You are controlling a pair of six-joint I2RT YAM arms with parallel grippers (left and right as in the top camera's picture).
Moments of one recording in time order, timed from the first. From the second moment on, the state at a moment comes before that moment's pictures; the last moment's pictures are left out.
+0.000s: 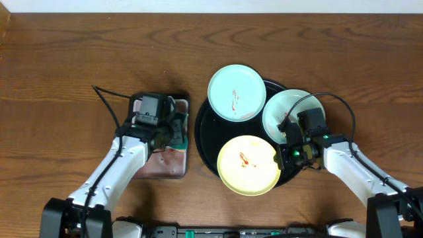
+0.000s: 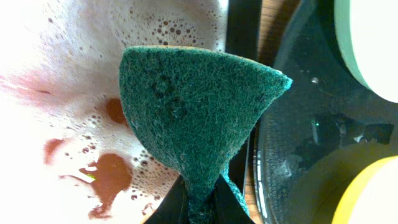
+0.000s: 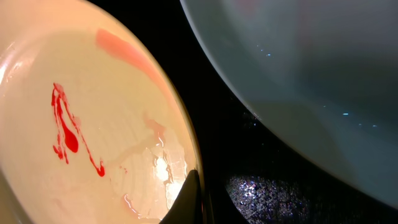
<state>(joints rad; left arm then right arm) -0.22 1.42 0.76 -0.49 0.18 -0.36 0.22 1.47 0.64 -0.55 -0.40 0.10</state>
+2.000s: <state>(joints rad) -0.72 1.79 1.17 -0.74 0.24 -0.65 0.22 1.48 0.64 -0.54 -0.41 0.10</state>
